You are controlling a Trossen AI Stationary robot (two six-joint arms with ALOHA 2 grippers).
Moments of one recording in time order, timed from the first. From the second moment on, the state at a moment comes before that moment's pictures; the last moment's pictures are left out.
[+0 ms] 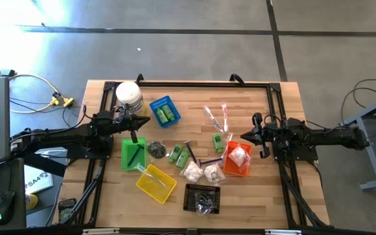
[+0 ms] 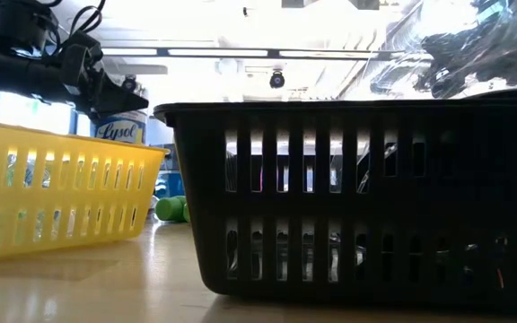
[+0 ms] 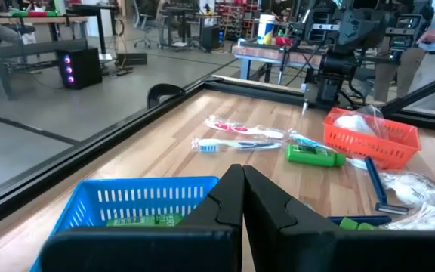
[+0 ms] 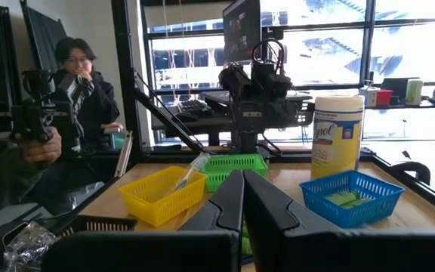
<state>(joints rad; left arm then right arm) 0.31 0.44 0.06 0.36 -0.03 -0.07 -0.05 0.24 0.04 0.35 -0.15 0.06</state>
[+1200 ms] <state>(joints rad) 0.31 0.44 0.06 0.40 -0.02 -0.06 -0.05 0.51 0.10 0.40 0.05 0.16</state>
